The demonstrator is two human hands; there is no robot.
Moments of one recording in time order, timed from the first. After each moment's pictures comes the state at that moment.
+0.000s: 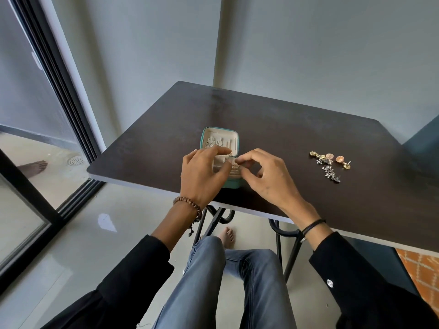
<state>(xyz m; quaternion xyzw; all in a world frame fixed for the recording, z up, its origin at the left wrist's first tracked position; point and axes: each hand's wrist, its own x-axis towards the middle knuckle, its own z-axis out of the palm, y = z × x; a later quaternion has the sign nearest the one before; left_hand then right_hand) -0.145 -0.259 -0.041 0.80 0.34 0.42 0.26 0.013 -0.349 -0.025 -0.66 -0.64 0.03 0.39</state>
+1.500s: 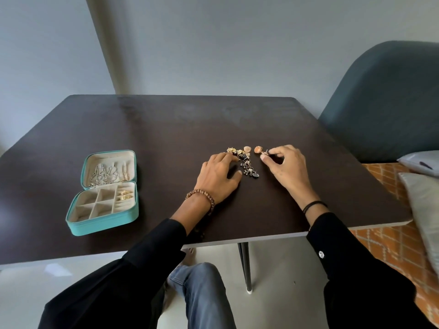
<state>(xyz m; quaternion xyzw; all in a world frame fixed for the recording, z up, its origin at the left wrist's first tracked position) 0.091 -0.308 -0.054 0.93 0.20 0.20 0.25 0.261 -0.438 -0.067 -0.86 -0.32 -0.08 0.39</state>
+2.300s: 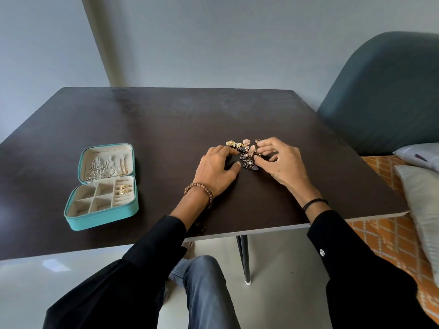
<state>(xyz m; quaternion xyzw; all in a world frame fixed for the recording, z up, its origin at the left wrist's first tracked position) 0.087 -0.306 -0.048 0.90 0.20 0.23 0.30 0.242 -0.443 -0.057 -0.80 -0.43 -0.06 0.42</state>
